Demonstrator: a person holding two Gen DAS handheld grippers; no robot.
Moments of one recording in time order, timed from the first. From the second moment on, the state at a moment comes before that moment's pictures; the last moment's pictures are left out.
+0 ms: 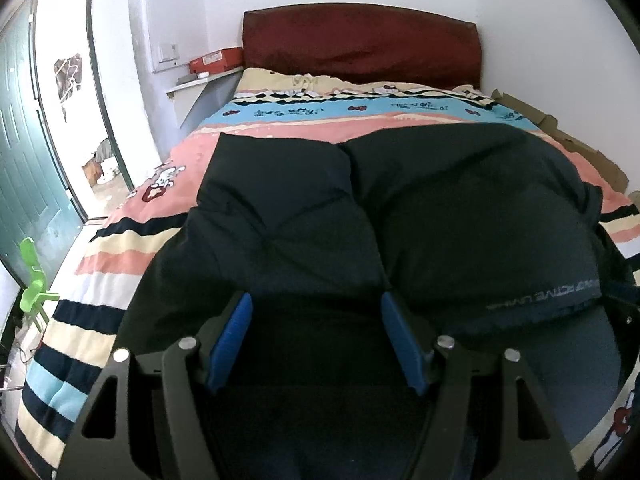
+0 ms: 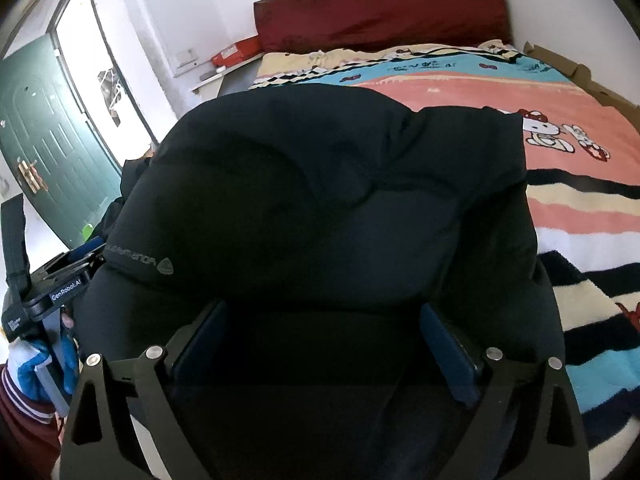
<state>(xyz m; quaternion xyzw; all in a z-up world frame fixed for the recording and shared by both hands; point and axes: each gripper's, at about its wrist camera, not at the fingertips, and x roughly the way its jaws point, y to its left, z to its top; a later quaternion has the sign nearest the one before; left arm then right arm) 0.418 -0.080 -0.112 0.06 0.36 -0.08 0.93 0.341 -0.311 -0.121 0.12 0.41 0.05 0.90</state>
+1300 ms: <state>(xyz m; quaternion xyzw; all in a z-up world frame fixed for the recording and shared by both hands) 0.386 -0.059 -0.106 0.04 0.37 -0.08 0.93 0.295 -0.353 -0.110 0.14 0.40 0.00 0.91</state>
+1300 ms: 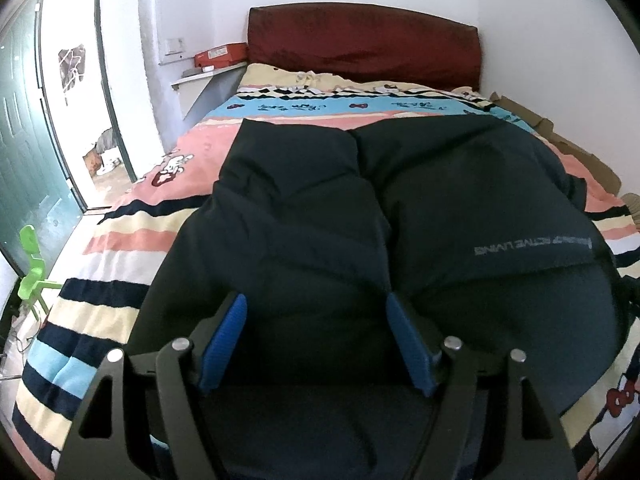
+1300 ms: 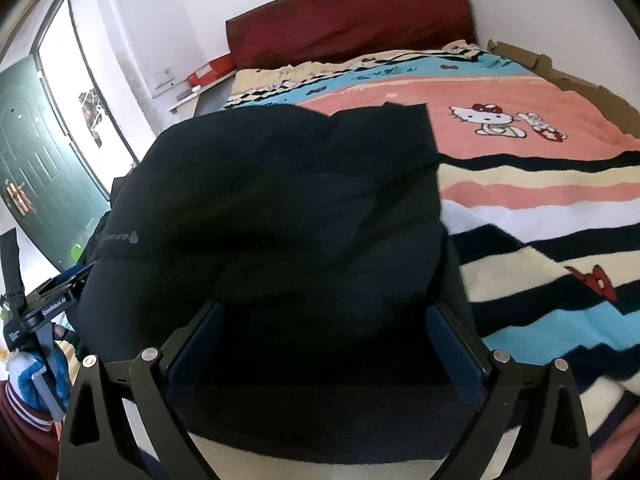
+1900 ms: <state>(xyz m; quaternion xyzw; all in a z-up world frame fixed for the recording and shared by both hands) 0.425 0.050 -0.097 -0.07 0.43 -0.15 0.89 0.309 -0.434 -0.129 0.24 0.44 0.00 0.87</state>
